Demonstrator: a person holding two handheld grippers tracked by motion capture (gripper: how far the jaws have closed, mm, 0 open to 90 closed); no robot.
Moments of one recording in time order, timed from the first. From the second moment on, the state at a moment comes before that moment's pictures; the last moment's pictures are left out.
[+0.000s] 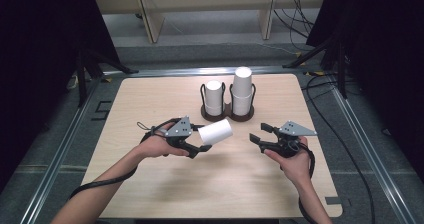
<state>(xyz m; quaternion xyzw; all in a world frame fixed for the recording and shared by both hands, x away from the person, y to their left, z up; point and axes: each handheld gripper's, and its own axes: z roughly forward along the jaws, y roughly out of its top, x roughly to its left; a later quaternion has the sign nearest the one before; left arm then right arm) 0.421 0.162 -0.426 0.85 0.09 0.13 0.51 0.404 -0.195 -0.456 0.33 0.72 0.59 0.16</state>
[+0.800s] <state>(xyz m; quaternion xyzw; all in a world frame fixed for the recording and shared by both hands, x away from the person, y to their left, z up) 0.431 0.163 -0.419 0.89 0.04 0.10 0.45 0.402 -0.187 -0.458 0.30 0.75 0.58 0.13</state>
